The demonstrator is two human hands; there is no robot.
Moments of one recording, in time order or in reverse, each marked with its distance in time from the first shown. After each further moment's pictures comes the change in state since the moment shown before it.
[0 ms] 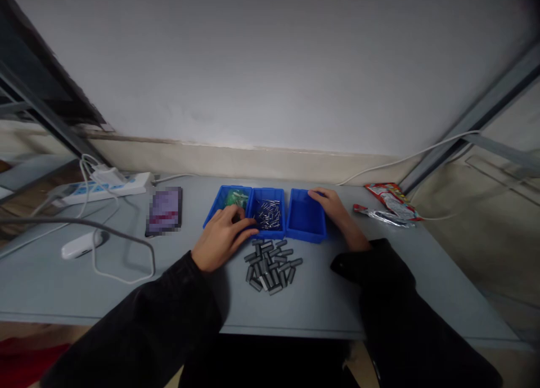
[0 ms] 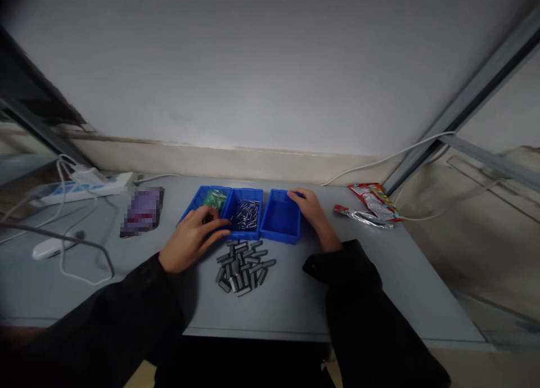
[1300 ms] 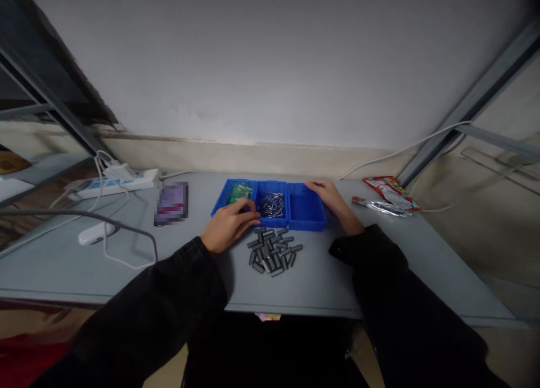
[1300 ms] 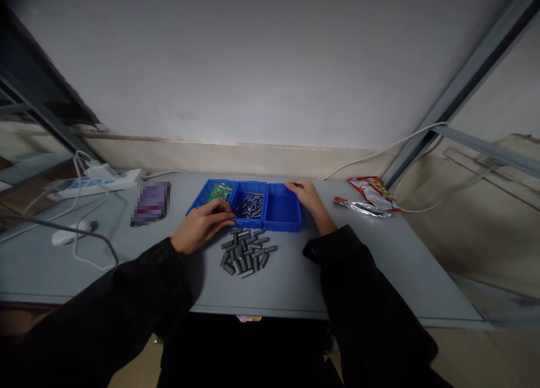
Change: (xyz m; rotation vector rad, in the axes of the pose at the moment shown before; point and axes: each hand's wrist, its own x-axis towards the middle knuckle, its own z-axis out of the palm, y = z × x) left_hand 0.000 -0.006 0.008 -0.085 -0.026 0.112; right_hand 0.003 -0.008 0.006 0.053 0.004 0.030
